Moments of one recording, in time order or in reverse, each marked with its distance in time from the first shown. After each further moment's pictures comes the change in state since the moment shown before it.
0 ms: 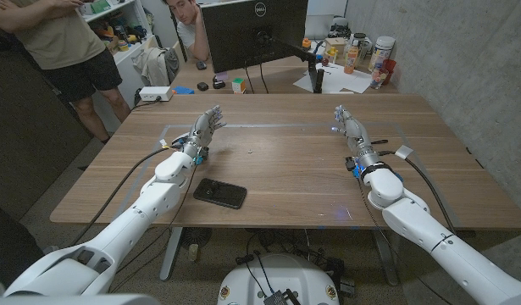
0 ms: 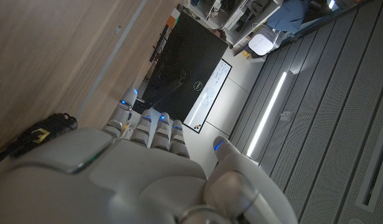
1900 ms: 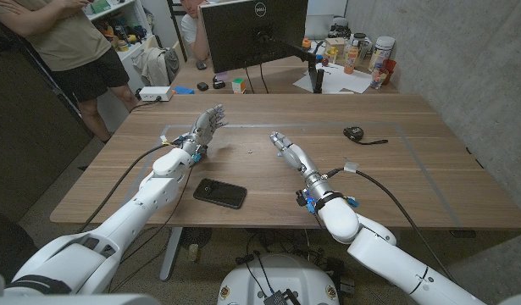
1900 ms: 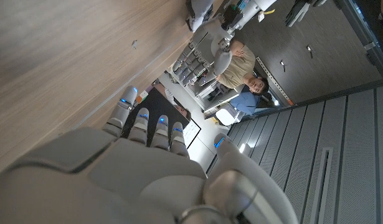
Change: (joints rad) left arm -0.077 -0.014 0.017 0.126 -0.010 -0.021 -0.120; left_hand 0.000 0.000 0.000 0.000 0.000 0.000 0.000 0.000 0.000 -0.002 0.002 0.000 0.000 0.000 0.000 0.000 0.000 0.000 0.000 -0.008 0.000; right arm -0.053 0.038 -0.279 -0.281 -0.395 -0.273 -0.018; right_hand 0.023 0.014 -0.011 -0.044 -0.004 -0.049 -0.027 -0.006 0.000 -0.042 0.002 -0.031 0.000 0.005 0.046 -0.036 -0.004 0.022 0.000 -0.060 0.002
